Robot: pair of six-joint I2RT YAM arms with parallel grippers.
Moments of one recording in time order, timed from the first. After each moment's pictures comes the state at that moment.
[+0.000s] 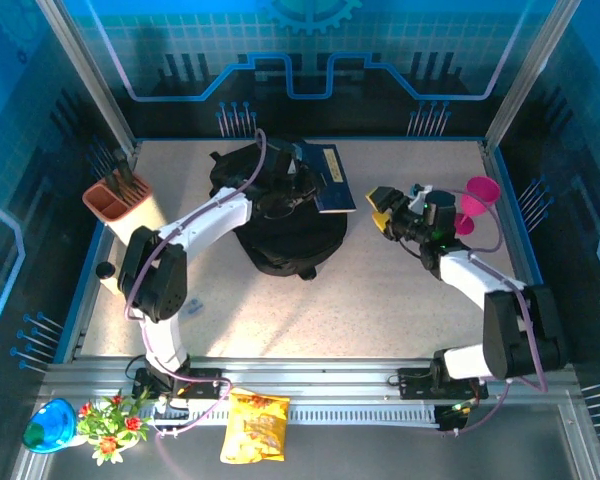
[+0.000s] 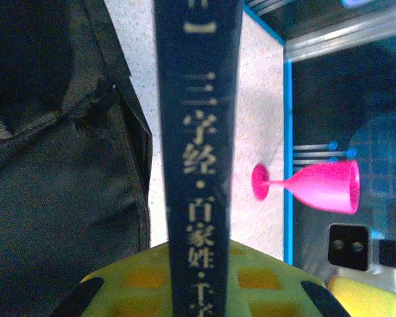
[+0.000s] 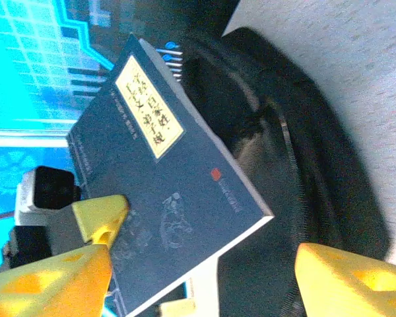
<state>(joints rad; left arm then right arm) -0.50 1.84 1.48 -0.23 0.28 -1.00 0.14 1.41 0.67 0.43 -0.56 1.27</state>
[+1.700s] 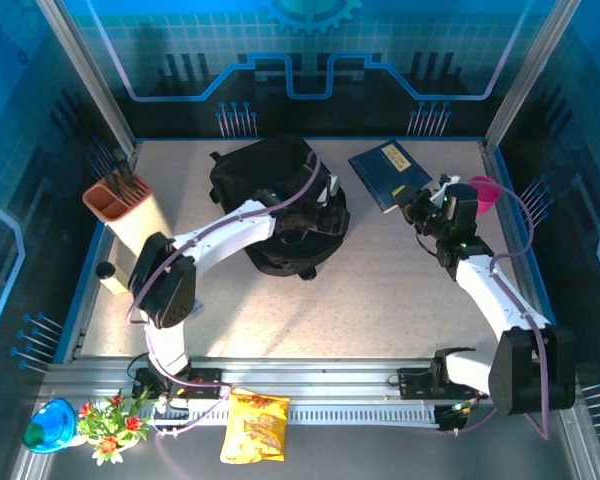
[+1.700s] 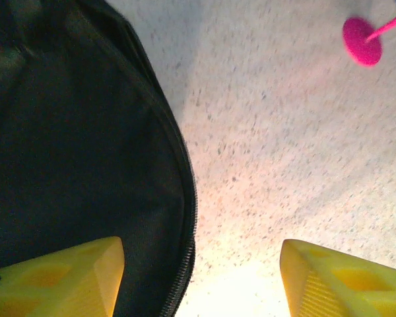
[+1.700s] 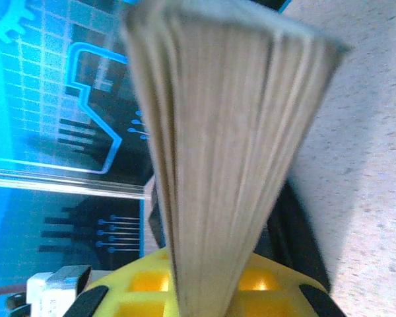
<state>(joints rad) -0.68 1.88 1.55 -0.55 0.12 -0.43 0.05 1.19 0.75 0.07 -0.38 1.03</state>
